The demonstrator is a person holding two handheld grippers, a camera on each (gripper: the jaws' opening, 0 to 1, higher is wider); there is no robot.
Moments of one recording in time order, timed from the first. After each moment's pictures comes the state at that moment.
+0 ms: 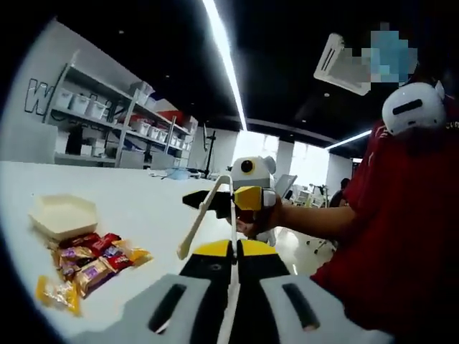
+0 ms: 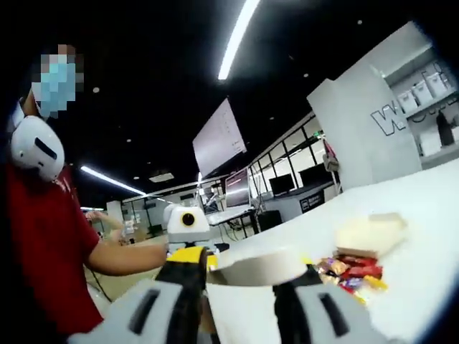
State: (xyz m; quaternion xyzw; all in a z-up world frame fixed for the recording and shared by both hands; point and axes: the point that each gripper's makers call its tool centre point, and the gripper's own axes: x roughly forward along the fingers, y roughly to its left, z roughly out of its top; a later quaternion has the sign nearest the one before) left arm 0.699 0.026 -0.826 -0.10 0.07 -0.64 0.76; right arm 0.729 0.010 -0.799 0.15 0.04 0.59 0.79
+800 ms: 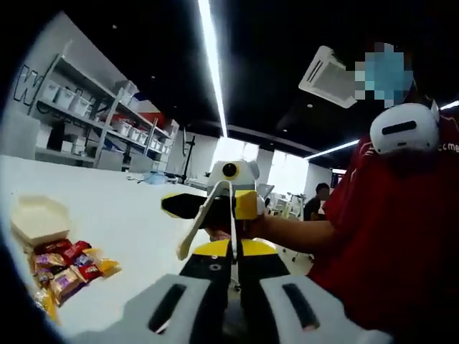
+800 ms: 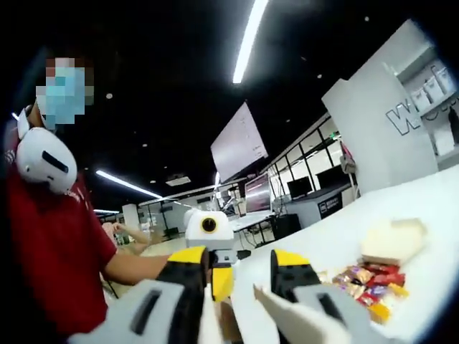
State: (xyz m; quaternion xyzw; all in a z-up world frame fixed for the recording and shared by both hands) left arm 0.672 0.007 -0.802 -0.12 0.07 -0.69 0.72; right arm 0.701 0.029 -0.773 0.16 0.03 0.63 0.76
